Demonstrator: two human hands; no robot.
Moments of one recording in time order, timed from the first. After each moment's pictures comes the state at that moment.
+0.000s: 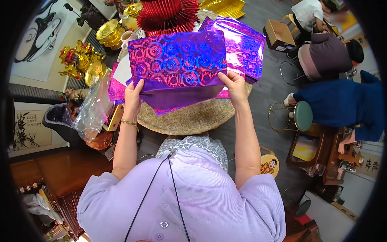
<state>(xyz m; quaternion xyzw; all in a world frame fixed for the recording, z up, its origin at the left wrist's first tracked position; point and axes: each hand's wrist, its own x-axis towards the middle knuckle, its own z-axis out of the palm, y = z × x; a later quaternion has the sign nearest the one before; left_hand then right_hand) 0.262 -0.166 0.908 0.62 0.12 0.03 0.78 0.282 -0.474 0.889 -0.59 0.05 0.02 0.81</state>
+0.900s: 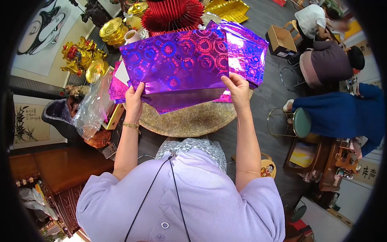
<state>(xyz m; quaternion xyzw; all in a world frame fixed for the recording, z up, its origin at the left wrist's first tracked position) 0.258 -0.160 0.886 0.63 0.12 0.08 0.76 0.279 -0.469 0.914 -0.67 0.03 -0.04 0.74</state>
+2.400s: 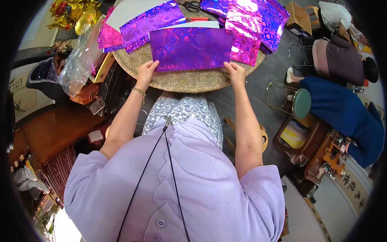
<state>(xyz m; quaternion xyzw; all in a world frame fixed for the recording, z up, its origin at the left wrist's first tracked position) 0.189 -0.155 0.740 0.71 0.21 -0.10 0.66 0.231 -0.496 0.738 -0.76 0.17 0.10 0.62</state>
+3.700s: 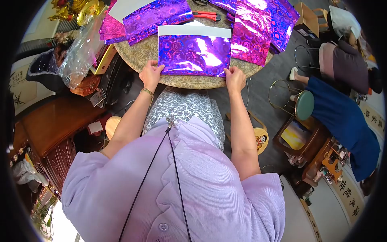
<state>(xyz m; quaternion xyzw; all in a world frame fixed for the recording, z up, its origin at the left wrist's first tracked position) 0.169 -0.178 0.733 0.90 0.30 -0.07 0.32 0.209 -0.465 0.743 -0.94 0.20 0.10 0.25</state>
